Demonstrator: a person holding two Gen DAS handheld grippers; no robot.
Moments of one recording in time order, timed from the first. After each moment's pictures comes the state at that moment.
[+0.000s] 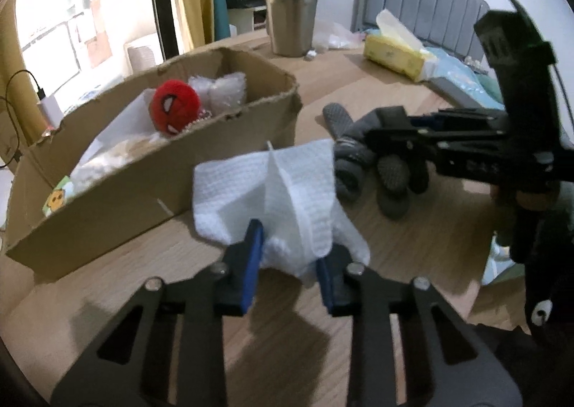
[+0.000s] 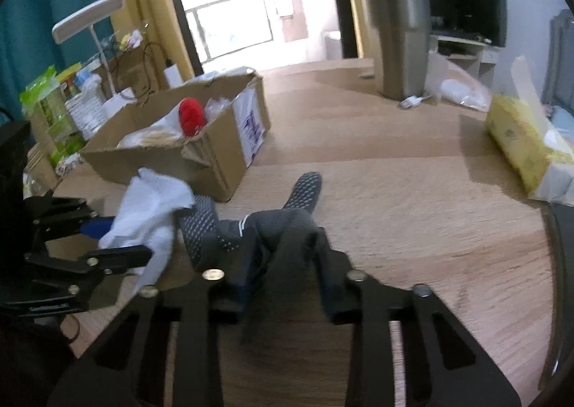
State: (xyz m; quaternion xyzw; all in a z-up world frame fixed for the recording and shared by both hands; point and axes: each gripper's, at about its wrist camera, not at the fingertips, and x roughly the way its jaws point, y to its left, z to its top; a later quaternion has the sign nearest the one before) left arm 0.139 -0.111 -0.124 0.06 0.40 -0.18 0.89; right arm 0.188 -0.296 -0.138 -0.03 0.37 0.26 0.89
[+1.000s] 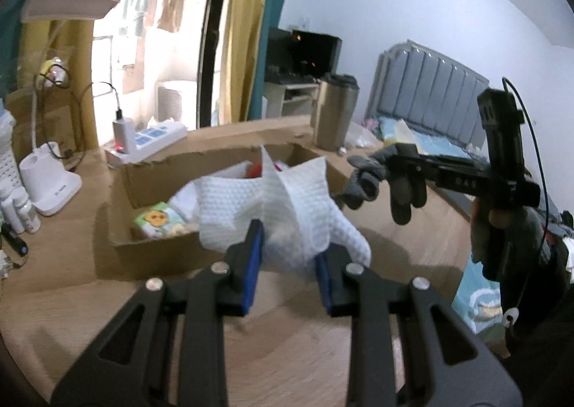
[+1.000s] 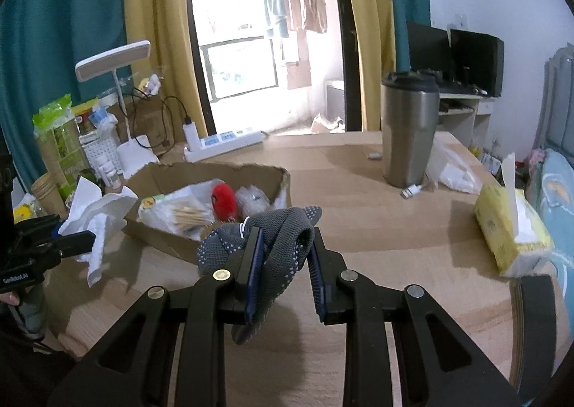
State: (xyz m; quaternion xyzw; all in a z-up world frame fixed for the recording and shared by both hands) left arm 0.083 -0.008 -0.063 -0.05 0.27 -0.15 0.95; right arm 0.178 -0.270 -0.067 -0.04 0.28 0.26 0.92
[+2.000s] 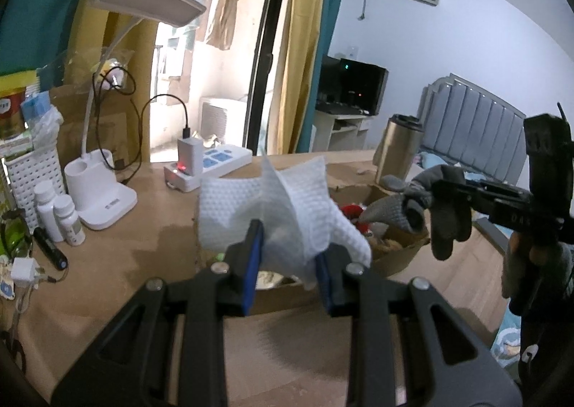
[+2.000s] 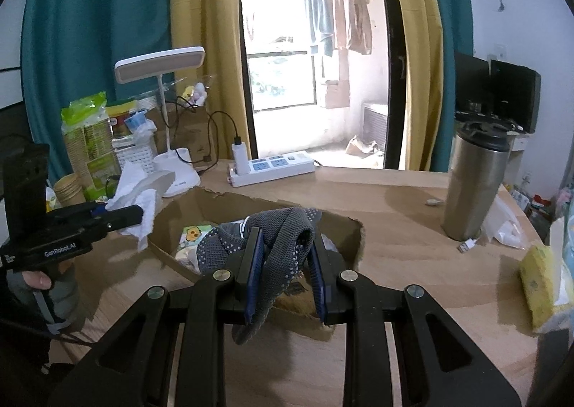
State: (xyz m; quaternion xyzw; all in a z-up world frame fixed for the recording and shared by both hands) left arm 0.109 0.056 -0.063 -0.07 0.22 -0.07 0.97; right arm 0.185 -0.199 -0.047 -0.06 0.24 0.33 0.91
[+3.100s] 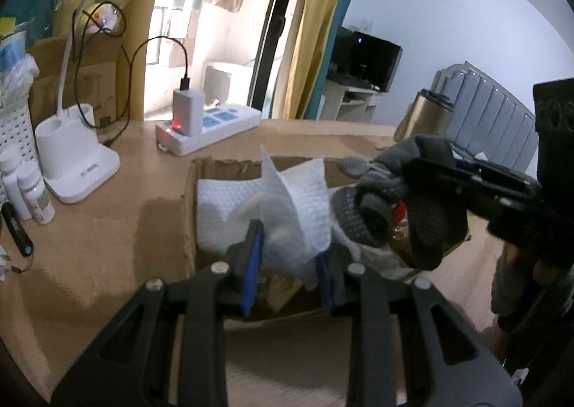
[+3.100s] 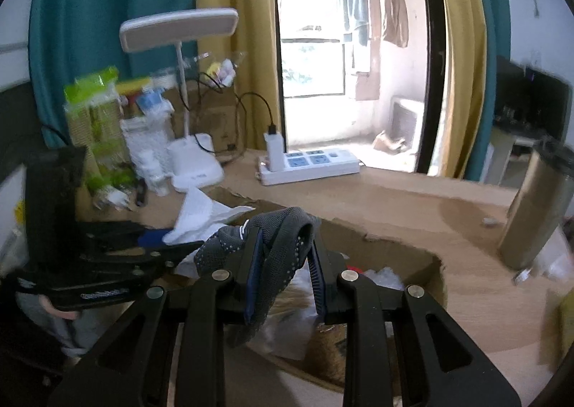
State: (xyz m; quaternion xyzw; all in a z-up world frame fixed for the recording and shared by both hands) left arm 0.167 0.067 -0.102 -0.11 0.29 -0.06 0.95; right arm 0.219 -0.114 -0.069 -0.11 0.25 0.37 0.89
